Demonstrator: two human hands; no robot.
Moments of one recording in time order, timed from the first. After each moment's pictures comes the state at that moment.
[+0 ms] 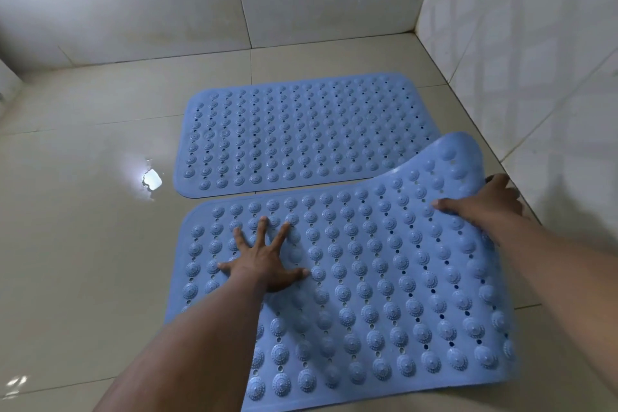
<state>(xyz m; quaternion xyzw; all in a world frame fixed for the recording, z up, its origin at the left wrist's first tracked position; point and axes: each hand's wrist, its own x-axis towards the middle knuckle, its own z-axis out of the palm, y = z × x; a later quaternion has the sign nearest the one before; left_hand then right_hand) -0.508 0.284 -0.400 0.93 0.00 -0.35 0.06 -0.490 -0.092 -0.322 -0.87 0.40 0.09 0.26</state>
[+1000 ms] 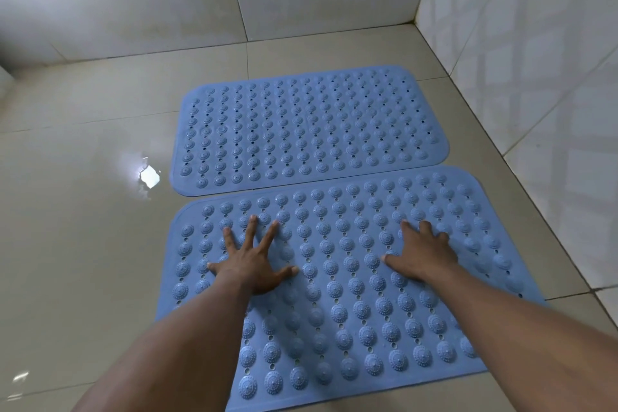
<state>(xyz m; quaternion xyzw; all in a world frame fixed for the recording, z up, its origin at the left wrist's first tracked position) -0.509 0.306 -0.405 0.93 0.00 -0.35 0.05 -0.529 -0.011 -0.389 -0.93 0.17 0.30 0.07</state>
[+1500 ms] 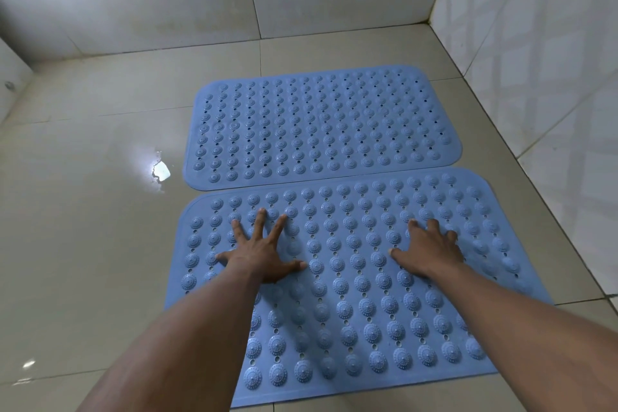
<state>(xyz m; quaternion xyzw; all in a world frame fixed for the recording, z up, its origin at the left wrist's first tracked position) -0.500 0.309 -0.403 0.94 0.01 -0.35 0.04 -0.526 -0.004 -0.389 -0.94 0.17 0.29 0.07</state>
